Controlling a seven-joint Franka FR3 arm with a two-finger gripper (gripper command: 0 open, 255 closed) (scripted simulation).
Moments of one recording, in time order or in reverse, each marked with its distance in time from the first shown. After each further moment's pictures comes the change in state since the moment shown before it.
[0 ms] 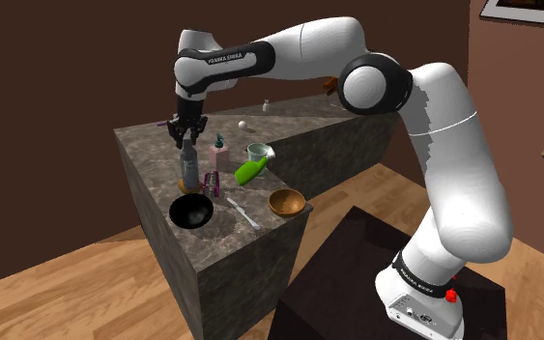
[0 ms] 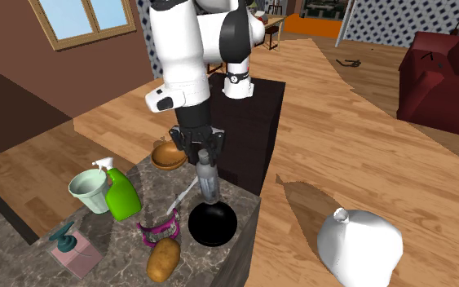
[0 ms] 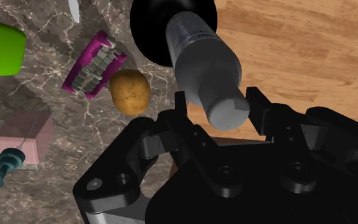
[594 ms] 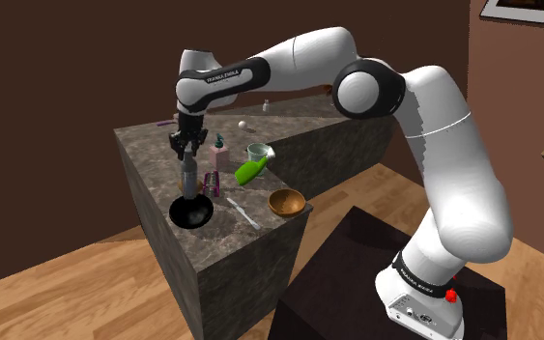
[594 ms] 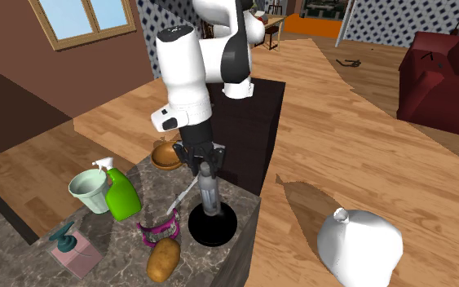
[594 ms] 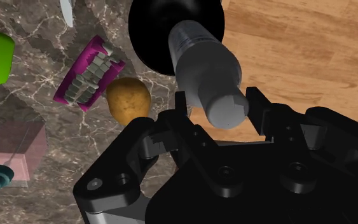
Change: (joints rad) arm 0.001 0.040 -0.002 -0.053 -0.002 0.093 -0.006
